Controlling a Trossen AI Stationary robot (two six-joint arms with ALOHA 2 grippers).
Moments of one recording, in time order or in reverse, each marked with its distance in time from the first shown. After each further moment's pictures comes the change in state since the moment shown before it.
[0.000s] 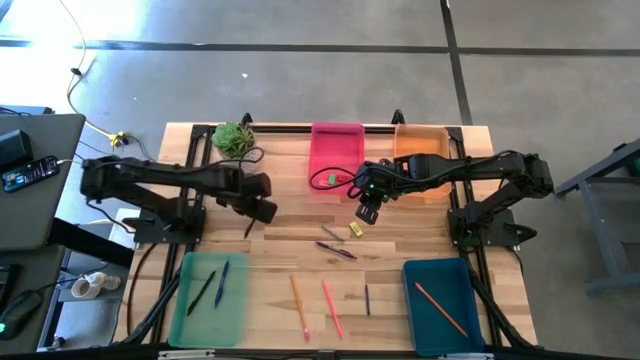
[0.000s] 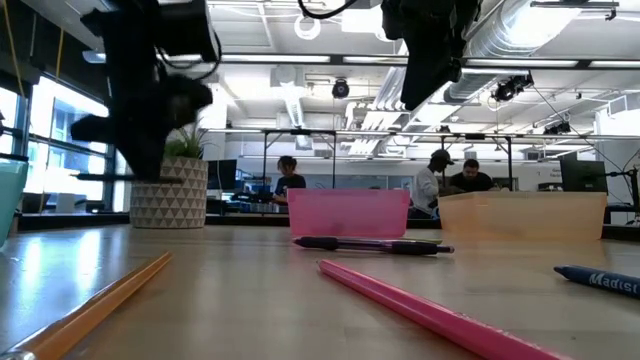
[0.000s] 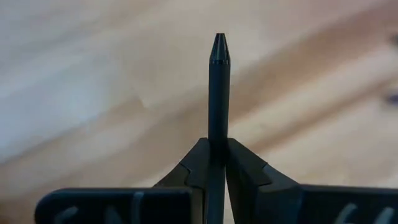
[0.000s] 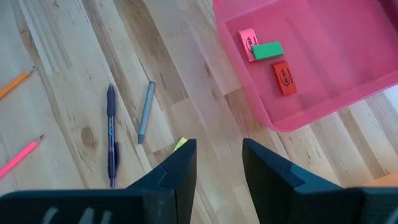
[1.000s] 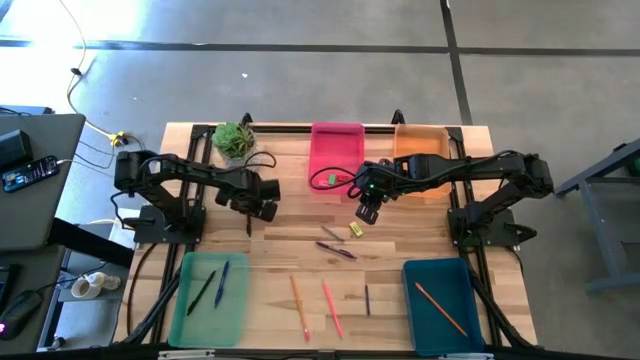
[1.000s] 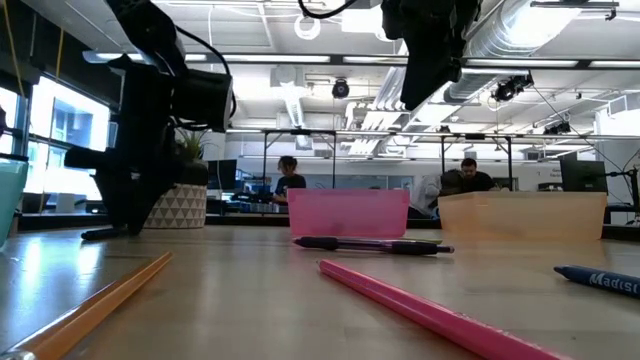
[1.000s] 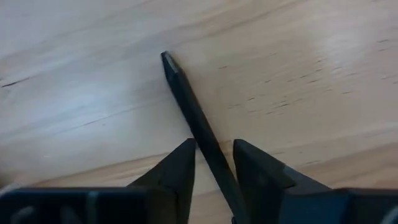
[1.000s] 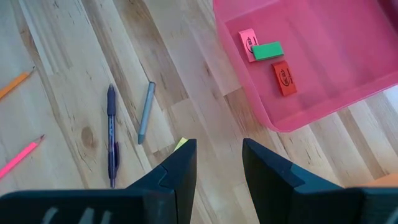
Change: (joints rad) left arm 0.074 0.305 -0.018 -0.007 -0.128 -0.043; right arm 0.000 0.000 0.000 0.000 0.000 0.000
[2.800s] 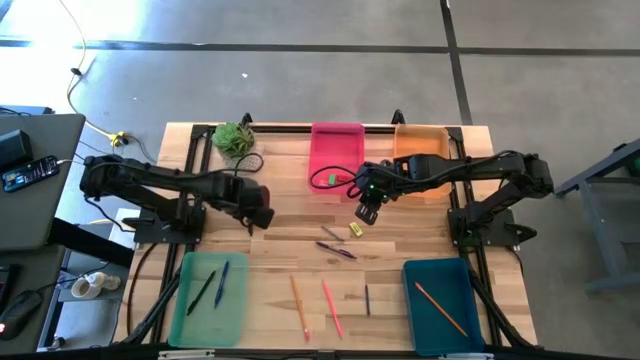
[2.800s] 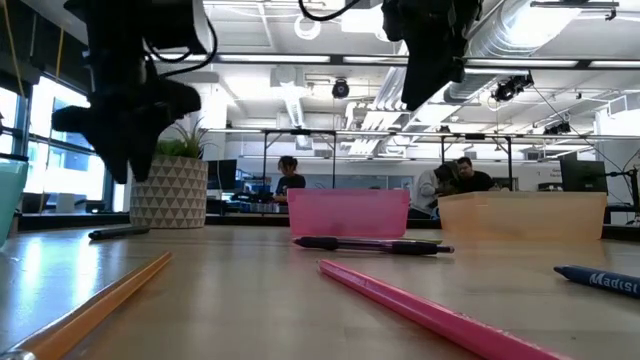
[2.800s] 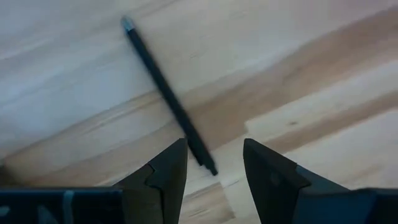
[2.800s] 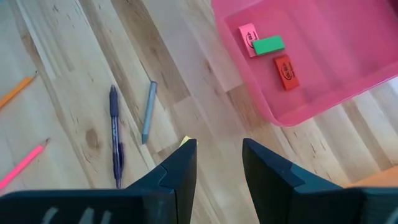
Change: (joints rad) left arm -0.181 -0.298 0.026 -0.078 -0.009 -0.089; right arm 0.002 0.001 0.001 -0.008 -0.006 0.045
